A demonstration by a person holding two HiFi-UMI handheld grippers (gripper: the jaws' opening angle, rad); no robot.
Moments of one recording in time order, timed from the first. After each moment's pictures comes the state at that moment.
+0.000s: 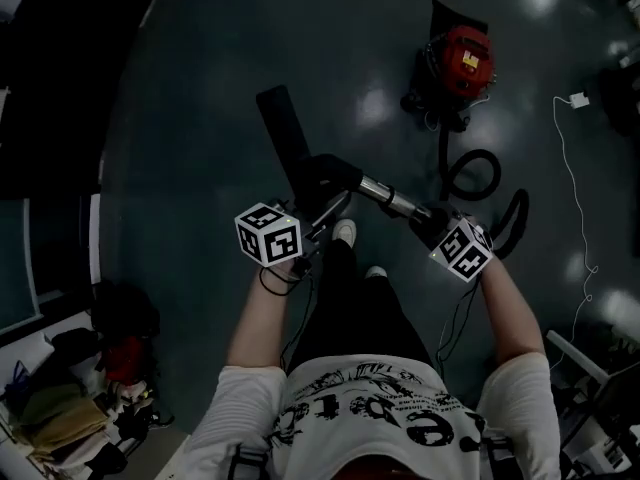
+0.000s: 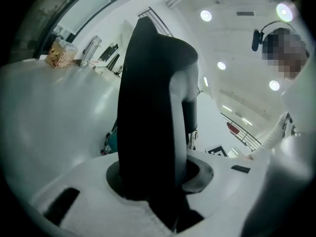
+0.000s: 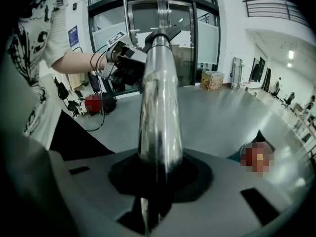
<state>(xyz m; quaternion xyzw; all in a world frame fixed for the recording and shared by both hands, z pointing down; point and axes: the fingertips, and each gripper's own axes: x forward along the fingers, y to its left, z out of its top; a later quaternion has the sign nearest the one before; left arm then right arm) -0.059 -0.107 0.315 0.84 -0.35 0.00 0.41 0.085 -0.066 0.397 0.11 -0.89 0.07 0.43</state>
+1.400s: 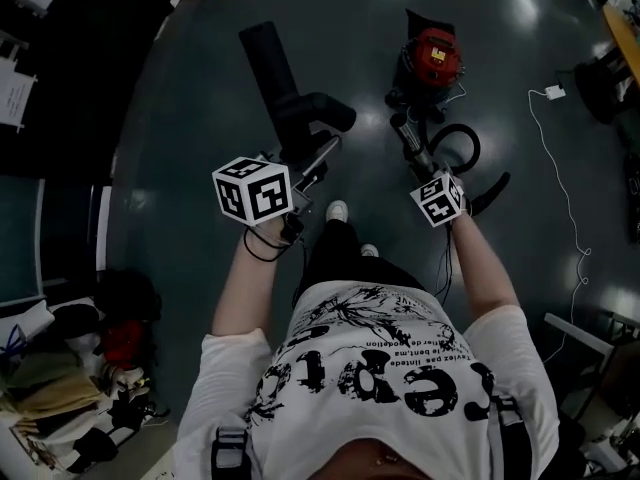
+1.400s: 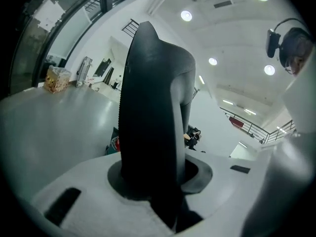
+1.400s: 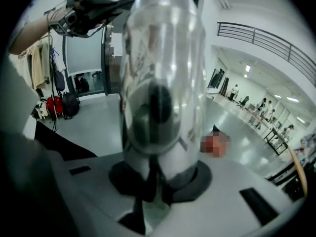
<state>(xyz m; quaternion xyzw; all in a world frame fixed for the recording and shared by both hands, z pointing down) 0.006 -0.010 0.102 0.86 -0.39 0.01 0.34 0.176 -0.034 0.327 0.32 -0.85 0.04 0.42</state>
